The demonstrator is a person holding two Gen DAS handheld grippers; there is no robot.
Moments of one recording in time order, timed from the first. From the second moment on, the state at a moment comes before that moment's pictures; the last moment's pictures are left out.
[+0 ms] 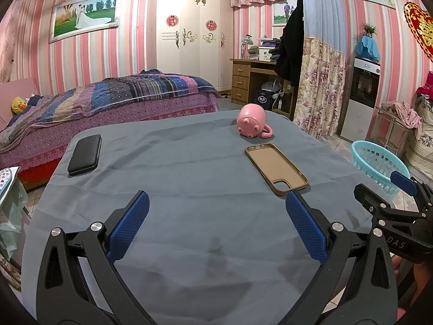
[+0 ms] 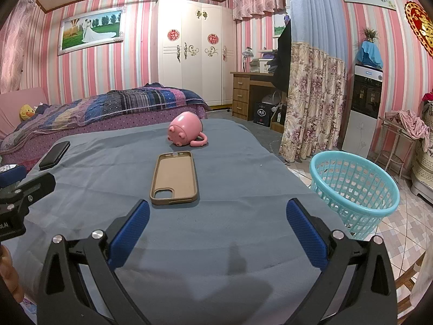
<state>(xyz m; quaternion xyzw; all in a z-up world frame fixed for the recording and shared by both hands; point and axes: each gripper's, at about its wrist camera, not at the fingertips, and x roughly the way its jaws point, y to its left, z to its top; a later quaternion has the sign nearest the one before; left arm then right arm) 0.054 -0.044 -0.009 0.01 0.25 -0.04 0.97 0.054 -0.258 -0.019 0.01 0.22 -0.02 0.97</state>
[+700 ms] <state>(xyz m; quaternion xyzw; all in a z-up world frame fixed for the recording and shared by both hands) 0.054 -0.041 -0.008 0.01 0.25 -0.04 0.97 0.053 -0.258 -0.019 0.01 0.22 -0.02 0.97</state>
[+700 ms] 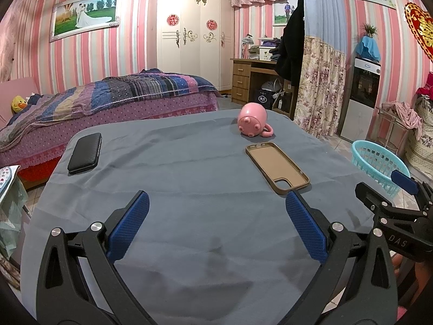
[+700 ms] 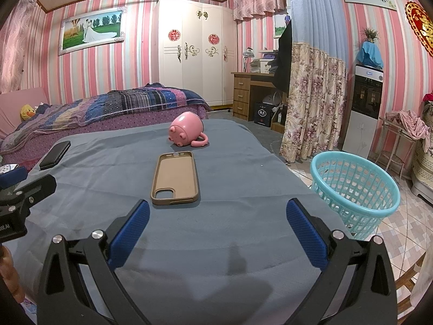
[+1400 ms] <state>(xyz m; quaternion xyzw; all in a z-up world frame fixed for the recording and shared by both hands) 0.053 -0.039 -0.009 0.01 0.25 -0.04 0.97 0.054 -0.257 -0.019 0.01 0.22 -0.02 0.97</state>
